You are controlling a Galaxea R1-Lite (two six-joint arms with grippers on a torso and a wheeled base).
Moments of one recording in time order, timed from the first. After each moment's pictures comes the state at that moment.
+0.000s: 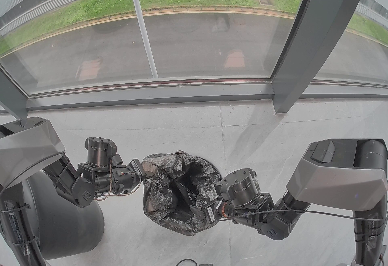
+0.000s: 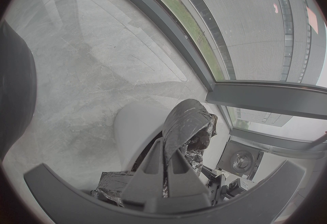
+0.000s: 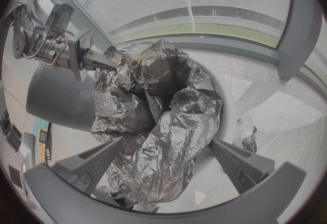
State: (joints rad) left arm -0.27 2.15 -0.72 -0.82 -0.36 -0.87; right arm 0.77 2.33 -0.83 -0.89 -0.12 0.16
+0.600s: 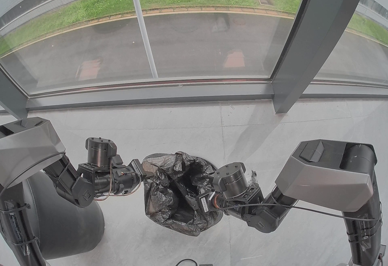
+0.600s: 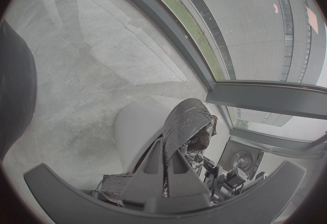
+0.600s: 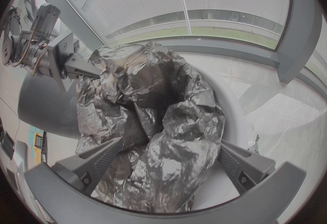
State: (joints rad) left arm -0.27 2.15 -0.72 -0.83 -0.36 -0.87; right arm 0.75 2.41 -0.98 -0.85 -0.14 0.16
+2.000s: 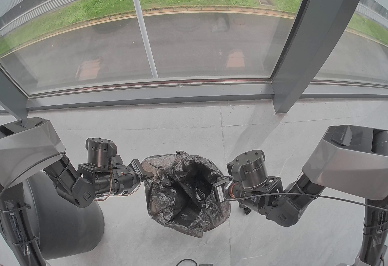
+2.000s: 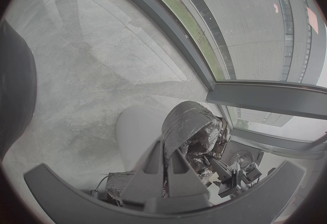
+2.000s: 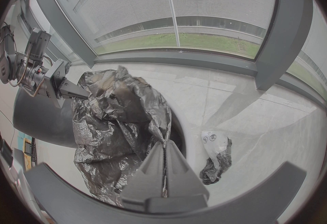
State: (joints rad) left arm -0.27 2.15 -0.72 -0.83 -0.36 -0.87; right arm 0.71 2.26 -0.87 -0.85 -0.24 0.14
